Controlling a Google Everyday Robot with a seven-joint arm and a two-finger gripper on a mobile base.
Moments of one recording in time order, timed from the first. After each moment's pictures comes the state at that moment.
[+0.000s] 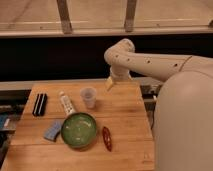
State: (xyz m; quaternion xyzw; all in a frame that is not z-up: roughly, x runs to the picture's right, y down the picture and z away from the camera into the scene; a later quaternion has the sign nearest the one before) arm 0.080 -0.021 0.802 -0.17 0.17 0.55 0.80
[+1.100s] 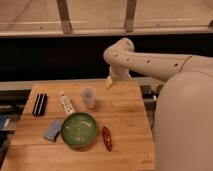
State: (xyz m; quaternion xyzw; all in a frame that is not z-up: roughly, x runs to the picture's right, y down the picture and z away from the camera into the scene) arm 0.071 -0.032 0.797 -0.17 0.16 0.55 0.80
